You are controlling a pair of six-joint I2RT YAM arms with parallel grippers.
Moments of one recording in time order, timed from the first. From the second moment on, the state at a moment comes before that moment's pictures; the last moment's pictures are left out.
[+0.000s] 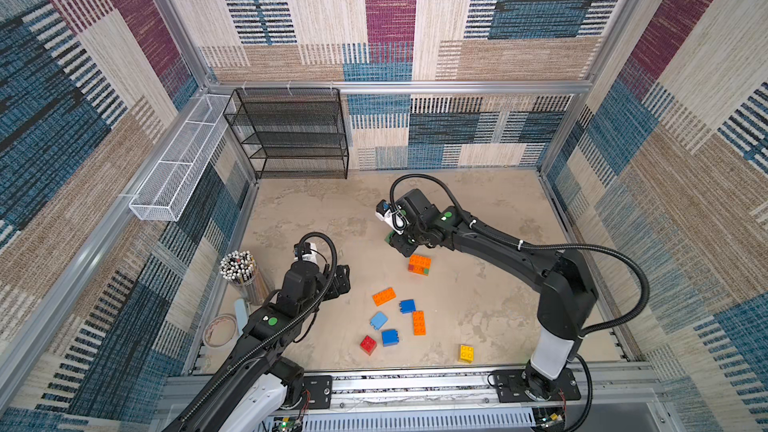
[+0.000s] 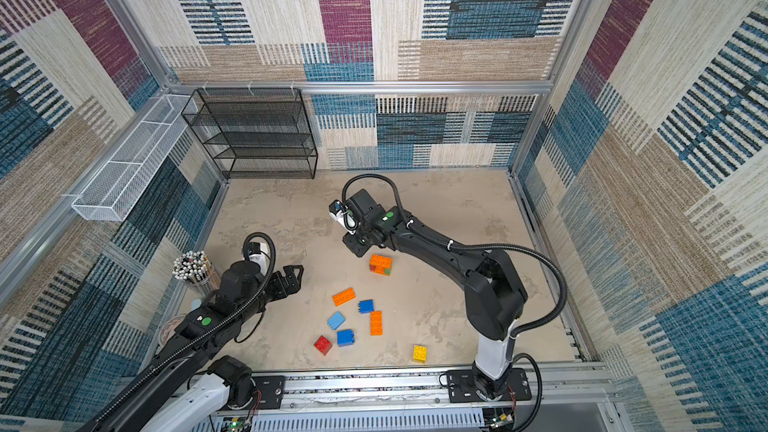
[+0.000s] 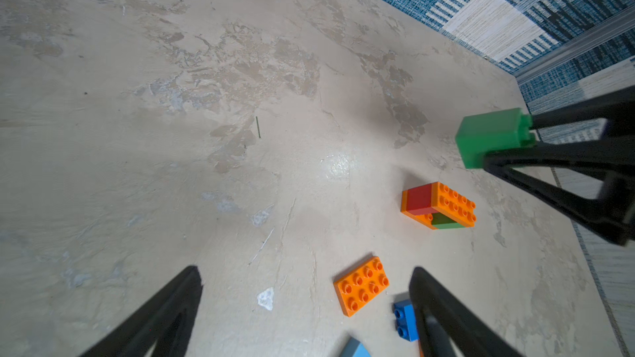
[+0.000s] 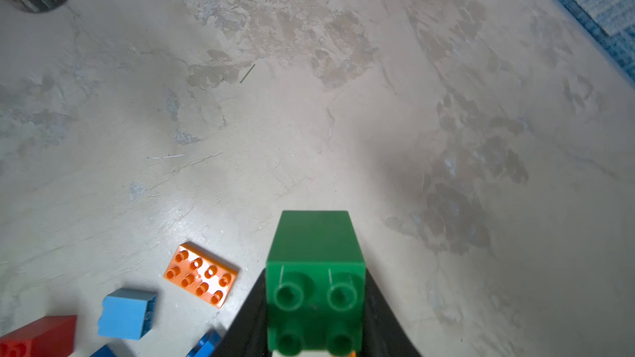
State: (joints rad) left arm -0.45 0.67 0.51 -0.45 -0.13 -0.62; right arm 0.77 1.86 1.57 -0.67 -0.05 -0.21
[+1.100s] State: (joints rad) left arm -0.45 0.55 0.45 -0.50 -0.18 -0.61; right arm 0.77 2.14 1.70 -0.74 -0.14 -0.63
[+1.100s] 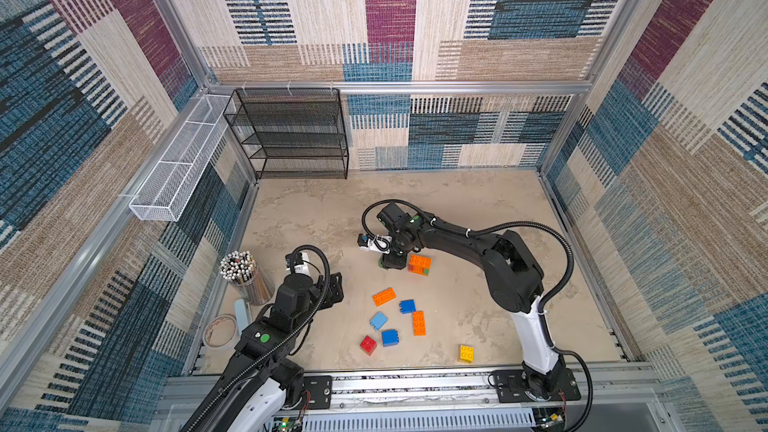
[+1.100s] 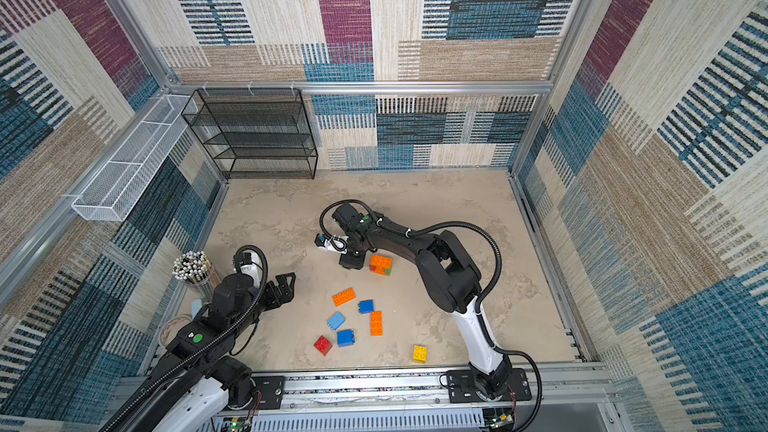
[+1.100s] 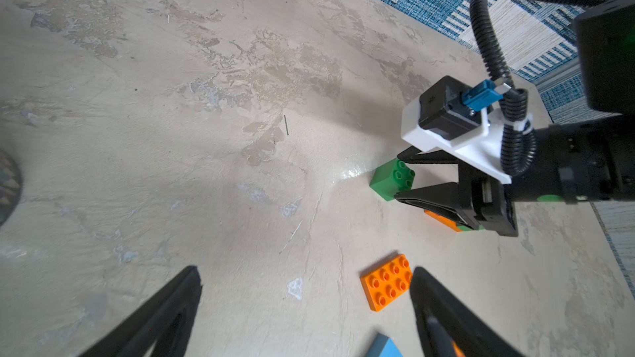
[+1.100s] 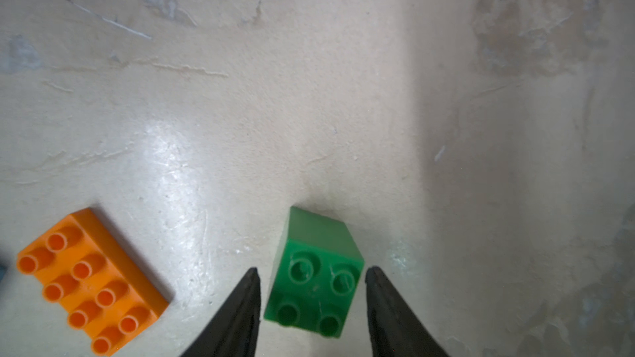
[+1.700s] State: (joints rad) left arm -0.44 0.56 0.45 -0.50 -0.19 -0.60; right arm 0.86 1.44 1.11 -0.71 -0.13 0.04
